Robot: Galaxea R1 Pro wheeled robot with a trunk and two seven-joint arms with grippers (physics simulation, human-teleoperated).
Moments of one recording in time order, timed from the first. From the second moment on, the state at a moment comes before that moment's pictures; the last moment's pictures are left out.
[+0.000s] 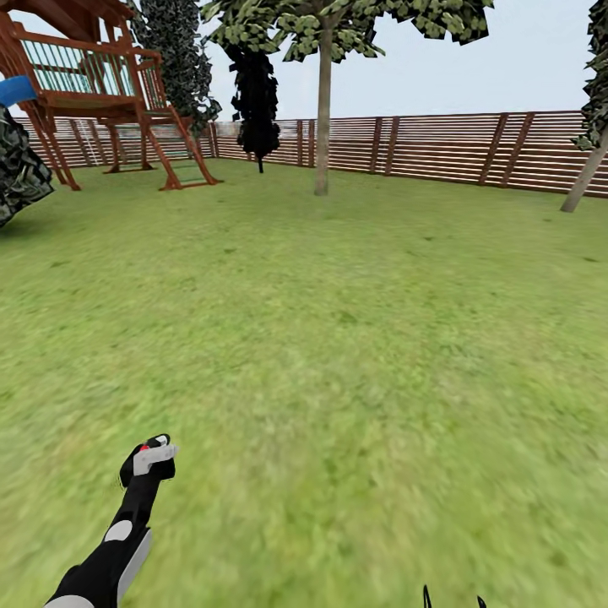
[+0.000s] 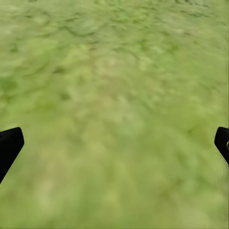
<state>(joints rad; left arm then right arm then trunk) -0.47 0.11 0.11 -0.57 0.02 -0.48 0.10 -0.27 -0.03 0.17 -0.02 -0.18 -1.05 -0.18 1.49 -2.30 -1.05</state>
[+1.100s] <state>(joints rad) -0.47 0.11 0.11 -0.57 0.02 -0.48 0.10 -0.27 -0.03 0.17 -0.02 -0.18 -1.05 -0.18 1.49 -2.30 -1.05</state>
